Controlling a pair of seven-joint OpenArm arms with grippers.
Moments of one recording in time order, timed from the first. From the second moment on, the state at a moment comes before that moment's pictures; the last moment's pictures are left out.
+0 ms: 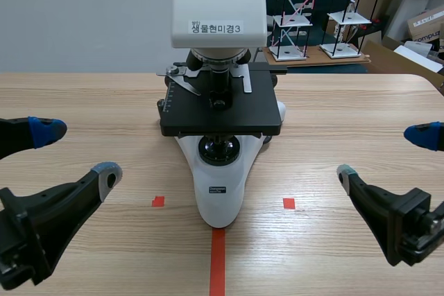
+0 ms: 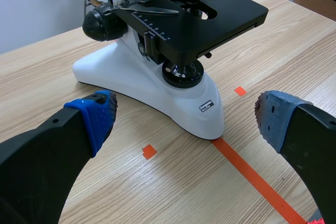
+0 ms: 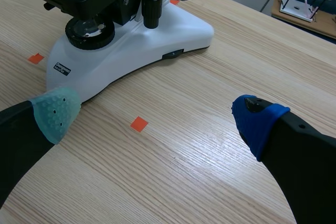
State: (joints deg) left arm 47.5 -32.6 -7.8 120.5 -21.6 -26.8 -9.4; right arm -45.2 31.4 13.0 114.6 16.9 24.2 5.8
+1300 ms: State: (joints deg) left arm 47.5 -32.6 -7.8 120.5 -21.6 -26.8 -9.4; right arm -45.2 31.4 13.0 114.6 16.8 22.4 5.4
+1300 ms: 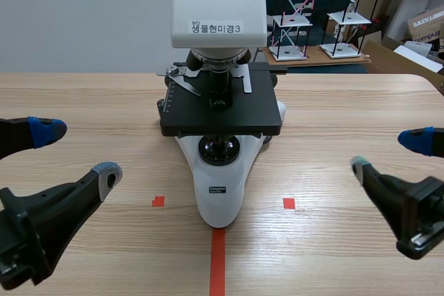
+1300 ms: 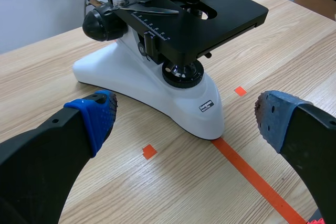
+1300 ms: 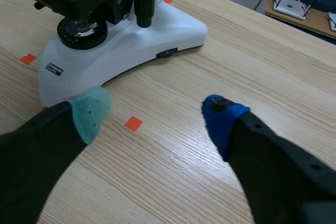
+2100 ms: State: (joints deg) left arm 47.6 -32.6 -7.8 120.5 -21.5 -26.8 -9.4; right arm -24.5 31.0 12.5 109.4 23.0 20.8 -5.5
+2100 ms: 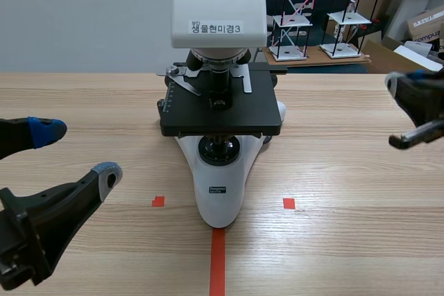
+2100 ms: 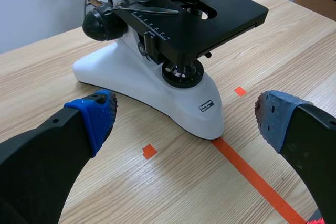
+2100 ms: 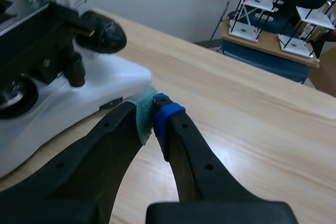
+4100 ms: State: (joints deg) left arm 47.6 -32.6 -7.8 120.5 -21.5 -26.8 -9.4; right arm 24.9 20.0 -10.9 86.0 32.7 17.8 -39.6
